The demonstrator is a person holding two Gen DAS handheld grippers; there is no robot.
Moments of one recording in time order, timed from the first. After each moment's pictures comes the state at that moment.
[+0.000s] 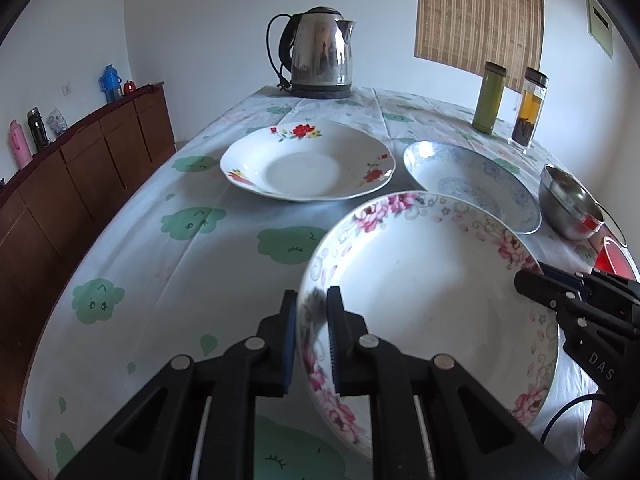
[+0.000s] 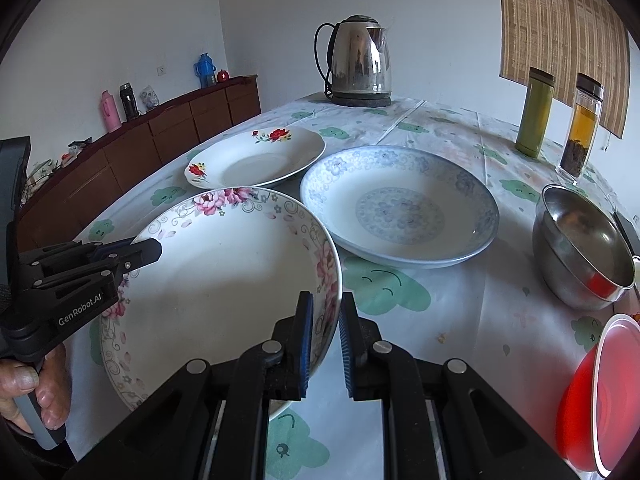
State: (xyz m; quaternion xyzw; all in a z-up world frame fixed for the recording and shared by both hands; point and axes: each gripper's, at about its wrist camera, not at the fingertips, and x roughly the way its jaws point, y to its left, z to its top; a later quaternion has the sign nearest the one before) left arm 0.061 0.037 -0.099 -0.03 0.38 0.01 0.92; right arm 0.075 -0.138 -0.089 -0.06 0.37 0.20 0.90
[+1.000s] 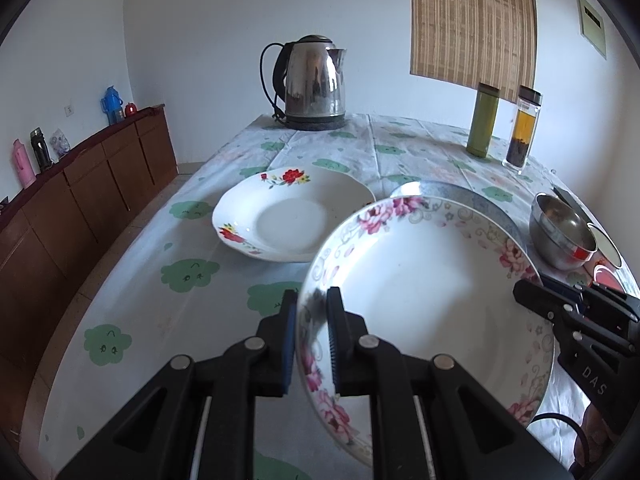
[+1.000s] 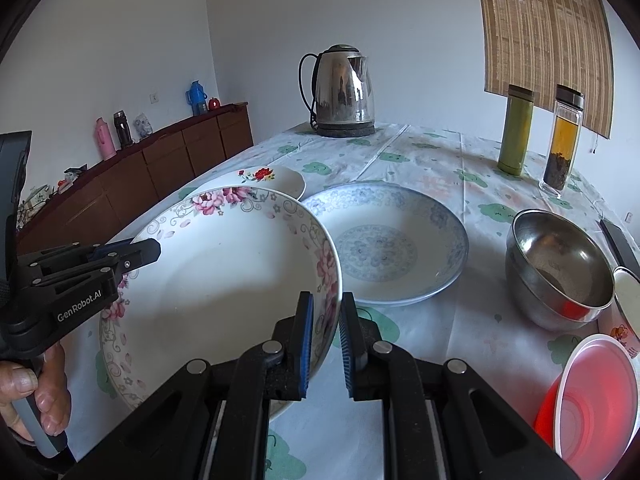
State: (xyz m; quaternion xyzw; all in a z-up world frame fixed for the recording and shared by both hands) left arm 0.074 0.022 -0.064 -0.01 0.35 0.02 0.94; right arm 0.081 -0.155 -0.066 -0.04 0.33 0.19 0.92
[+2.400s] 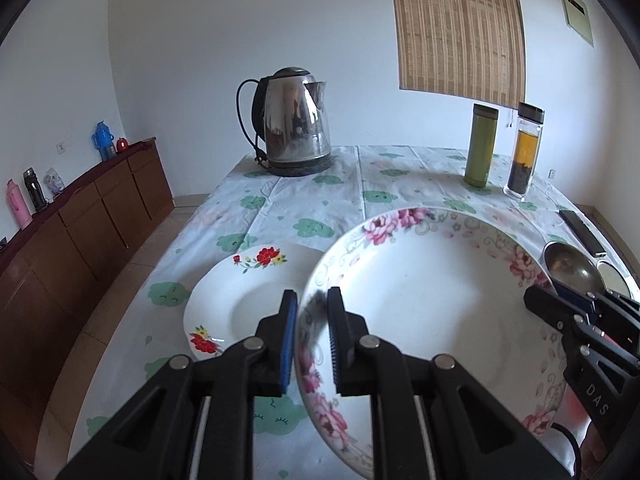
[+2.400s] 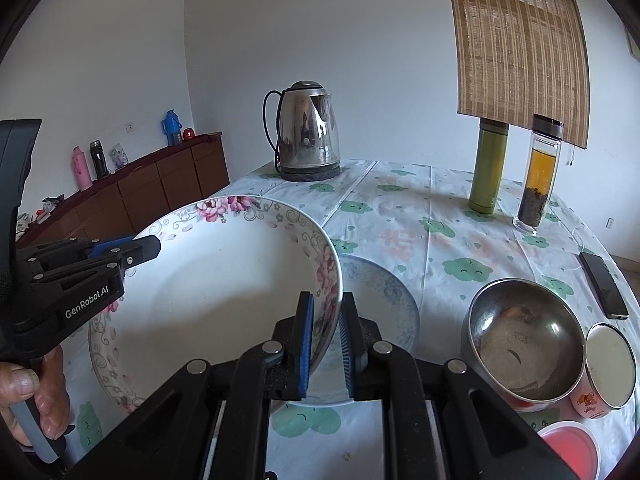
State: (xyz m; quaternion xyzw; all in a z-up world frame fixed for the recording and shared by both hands) left arm 0.145 -0.008 -0.028 0.03 0.32 0.01 0.95; right arm 0.133 -0.175 -0.035 -0.02 0.29 0.15 0.95
